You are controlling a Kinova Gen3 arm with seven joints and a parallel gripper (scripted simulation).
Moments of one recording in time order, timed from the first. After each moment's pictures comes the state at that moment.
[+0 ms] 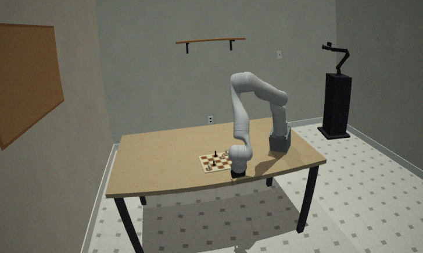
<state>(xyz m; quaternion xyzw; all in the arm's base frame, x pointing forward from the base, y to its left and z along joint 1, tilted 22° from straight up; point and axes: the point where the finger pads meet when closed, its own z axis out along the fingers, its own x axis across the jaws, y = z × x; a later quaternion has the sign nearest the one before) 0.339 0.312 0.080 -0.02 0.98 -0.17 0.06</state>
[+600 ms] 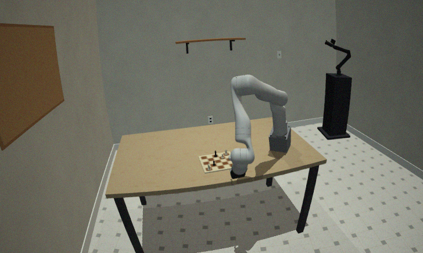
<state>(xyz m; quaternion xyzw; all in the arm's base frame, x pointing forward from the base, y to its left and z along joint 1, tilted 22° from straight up) 0.342 0.307 0.076 -0.02 0.98 -0.19 0.08</state>
